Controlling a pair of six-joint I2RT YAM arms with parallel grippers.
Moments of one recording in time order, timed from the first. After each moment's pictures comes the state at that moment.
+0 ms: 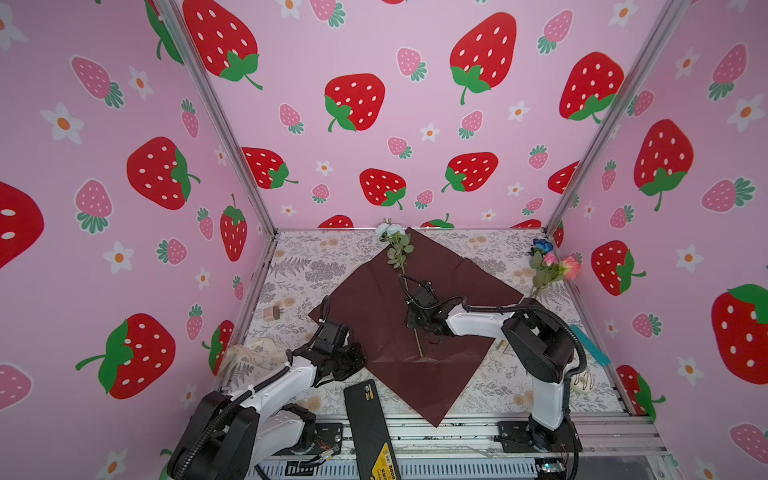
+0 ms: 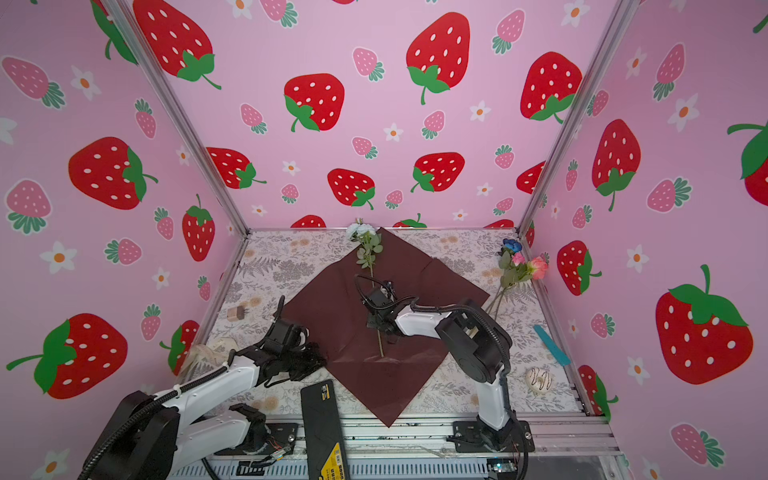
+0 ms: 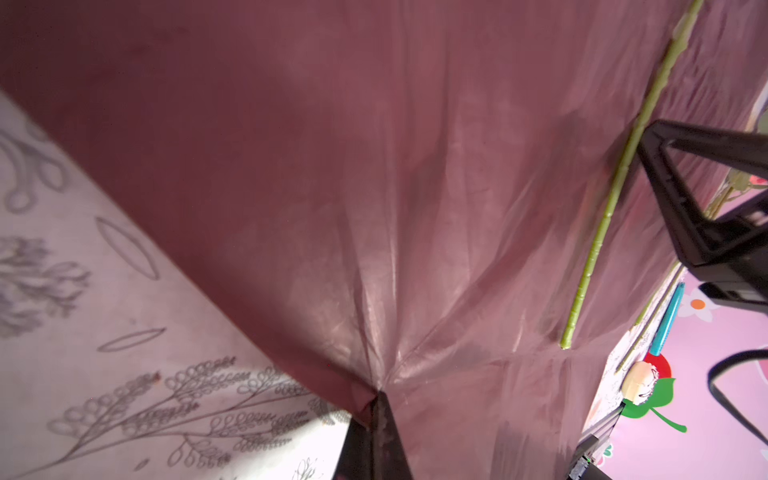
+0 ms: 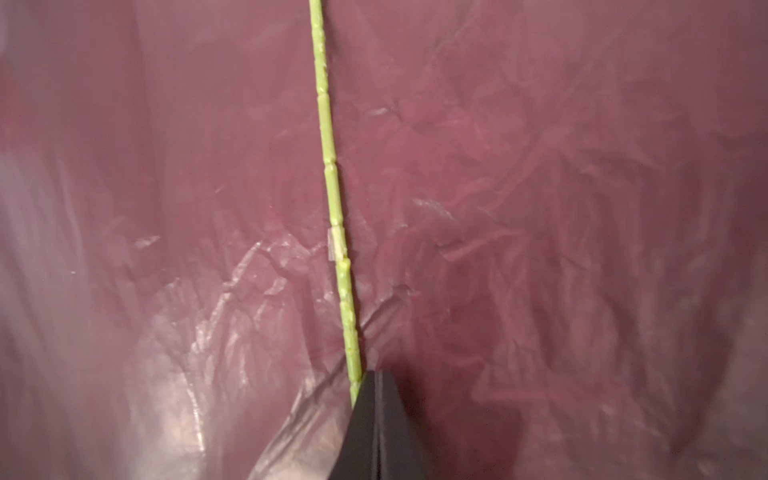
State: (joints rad) left arm -0.39 1.13 0.37 -0.31 0.34 -0.88; right arm 0.93 1.95 1.13 -0.15 0.23 0.80
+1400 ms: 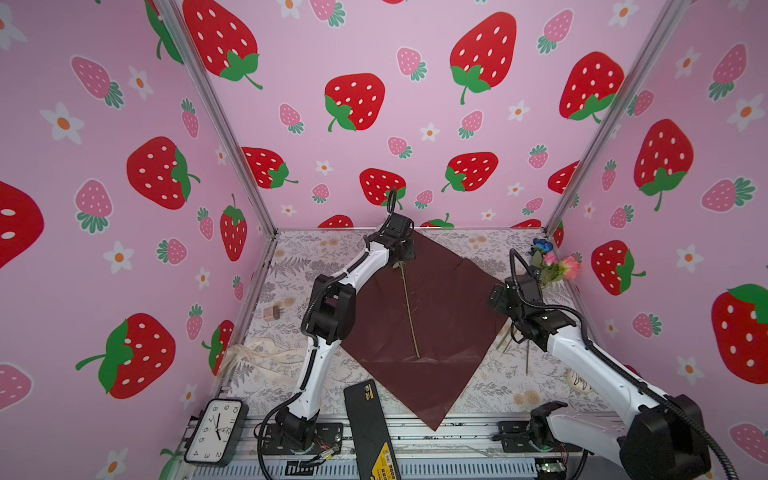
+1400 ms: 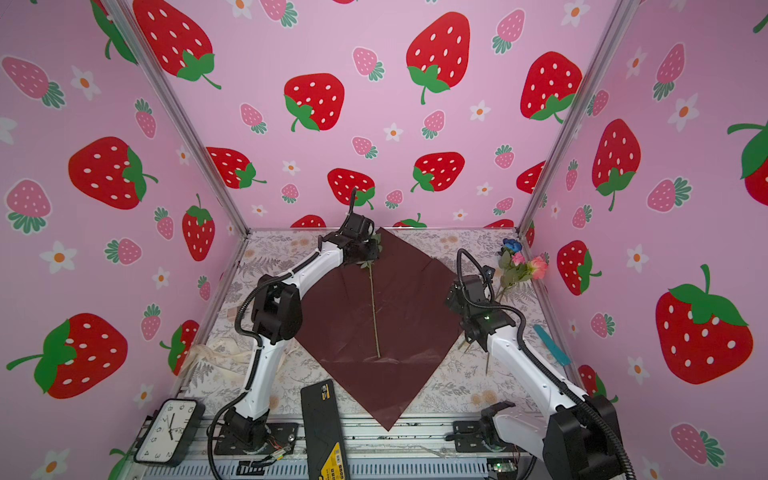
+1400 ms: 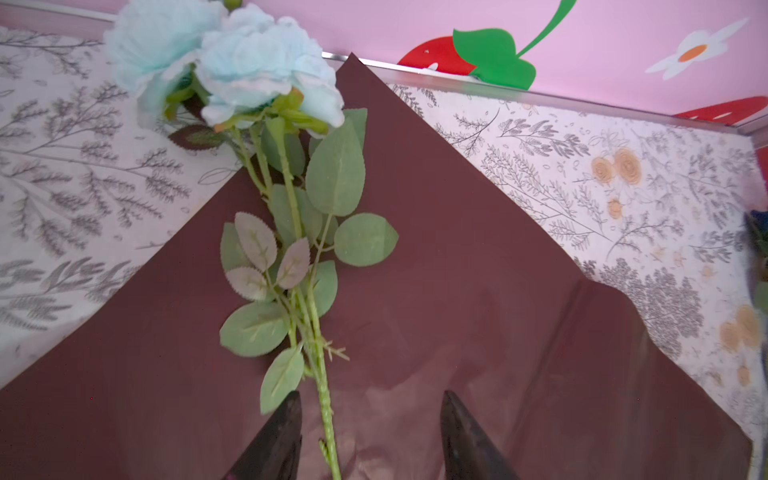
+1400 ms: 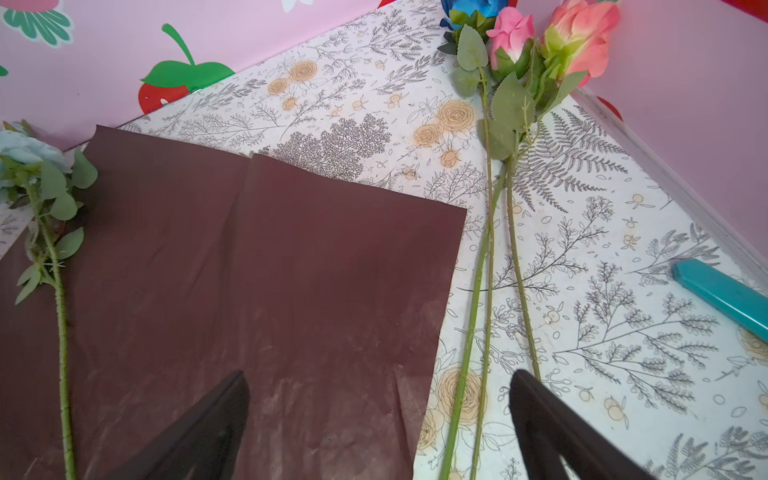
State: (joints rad) left arm -0.45 2.46 2.26 -0.68 -0.02 -0.44; right arm 0.43 1.14 0.77 -0.39 0.44 0.59
